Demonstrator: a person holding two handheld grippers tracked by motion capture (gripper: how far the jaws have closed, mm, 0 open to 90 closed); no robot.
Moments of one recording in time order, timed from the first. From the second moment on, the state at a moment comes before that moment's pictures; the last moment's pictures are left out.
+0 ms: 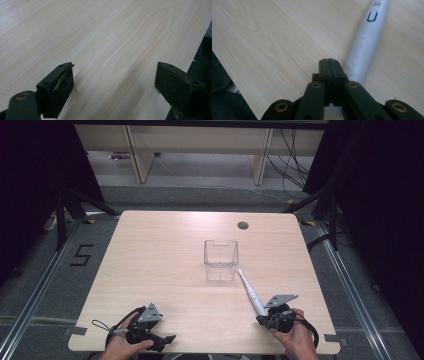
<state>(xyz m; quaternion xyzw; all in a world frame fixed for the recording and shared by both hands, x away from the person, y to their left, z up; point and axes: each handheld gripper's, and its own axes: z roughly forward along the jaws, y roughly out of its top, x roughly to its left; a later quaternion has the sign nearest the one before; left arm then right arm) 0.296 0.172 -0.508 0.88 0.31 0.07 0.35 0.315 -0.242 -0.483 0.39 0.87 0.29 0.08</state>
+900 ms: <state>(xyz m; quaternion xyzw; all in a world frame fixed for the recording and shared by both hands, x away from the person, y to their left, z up) 0.297 0.172 -0.509 0.88 0.31 0.07 0.35 0.324 -0.266 -0.459 0.42 0.85 0.29 0.10</state>
